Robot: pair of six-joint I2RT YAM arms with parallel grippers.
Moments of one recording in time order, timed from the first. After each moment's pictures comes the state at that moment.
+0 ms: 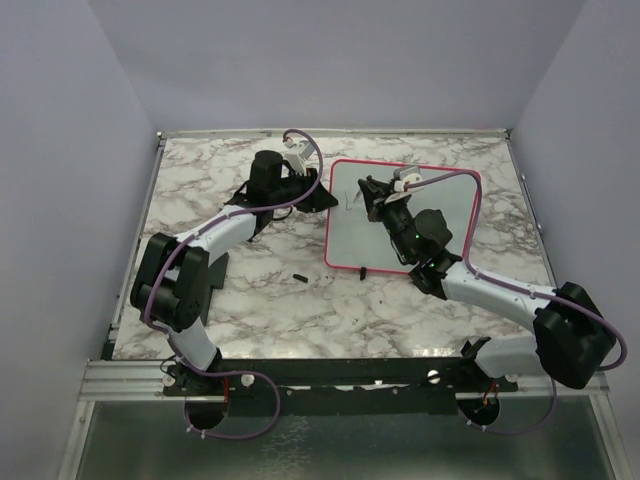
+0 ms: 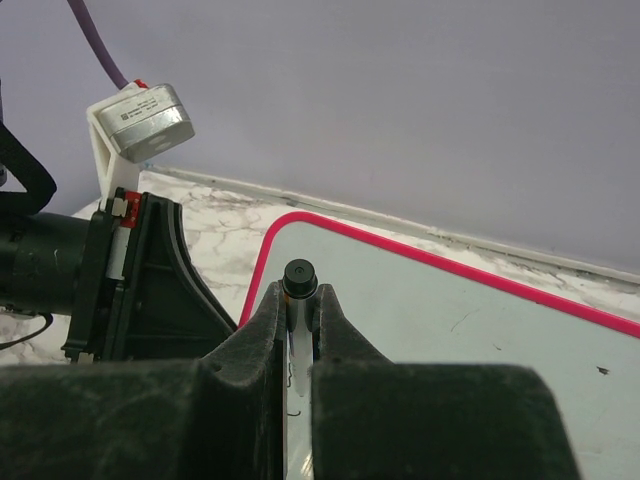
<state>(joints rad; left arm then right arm) -0.41 1.70 1.12 0.21 0.64 -0.43 0.73 1.32 0.70 0.84 0.28 -0.05</state>
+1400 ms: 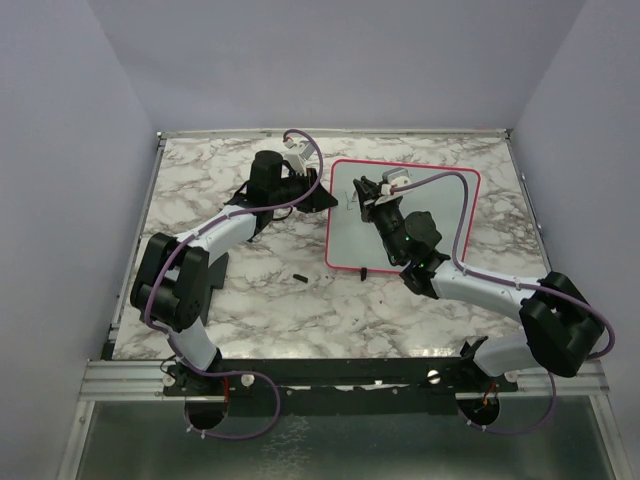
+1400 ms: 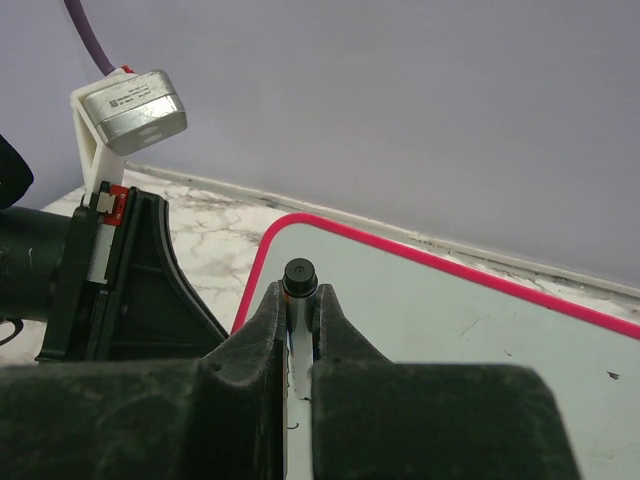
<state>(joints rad) -0.41 1.70 1.12 0.21 0.64 -0.43 0.77 1.40 0.72 0.91 0.36 -0.13</state>
